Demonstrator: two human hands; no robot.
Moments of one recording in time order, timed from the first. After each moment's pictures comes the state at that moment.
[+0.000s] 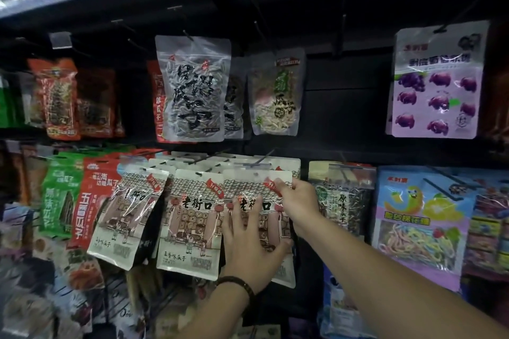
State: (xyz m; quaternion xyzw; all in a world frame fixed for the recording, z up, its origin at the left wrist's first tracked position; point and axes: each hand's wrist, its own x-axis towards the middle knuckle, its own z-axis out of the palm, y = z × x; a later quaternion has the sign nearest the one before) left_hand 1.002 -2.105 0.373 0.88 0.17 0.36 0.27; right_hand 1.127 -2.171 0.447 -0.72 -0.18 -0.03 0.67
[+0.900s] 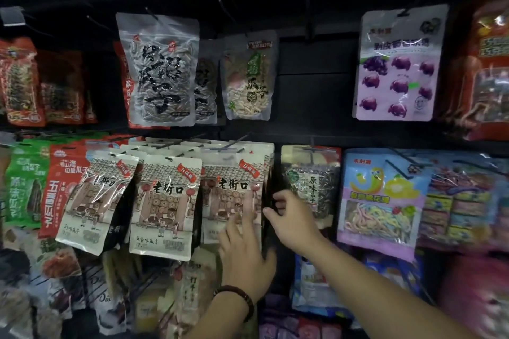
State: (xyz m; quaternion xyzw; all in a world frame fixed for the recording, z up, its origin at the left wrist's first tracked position) left_hand 1.009 -2.172 0.336 0.90 0.19 0.31 0.23; right_hand 1.092 -2.267 0.406 -0.84 -0.28 -0.06 0.46
